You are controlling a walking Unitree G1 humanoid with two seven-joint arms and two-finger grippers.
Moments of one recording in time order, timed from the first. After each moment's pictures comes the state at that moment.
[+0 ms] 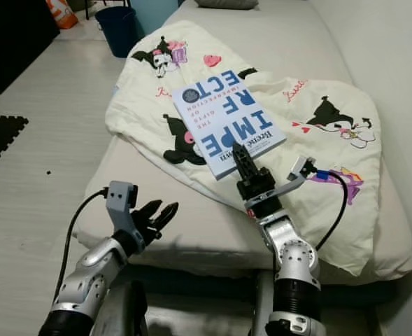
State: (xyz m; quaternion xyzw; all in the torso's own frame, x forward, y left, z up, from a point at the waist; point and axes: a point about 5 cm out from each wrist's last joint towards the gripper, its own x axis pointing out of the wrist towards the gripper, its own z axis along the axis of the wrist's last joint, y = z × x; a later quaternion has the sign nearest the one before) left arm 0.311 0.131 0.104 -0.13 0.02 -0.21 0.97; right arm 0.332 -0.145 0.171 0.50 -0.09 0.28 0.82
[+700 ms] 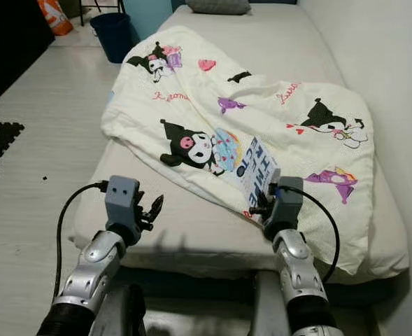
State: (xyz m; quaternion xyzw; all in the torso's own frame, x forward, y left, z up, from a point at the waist) left arm 0.319 0.142 0.107 0.01 -0.01 -0.09 1.00; right arm 0.324 -0.180 0.094 0.05 0.04 0.04 1.00
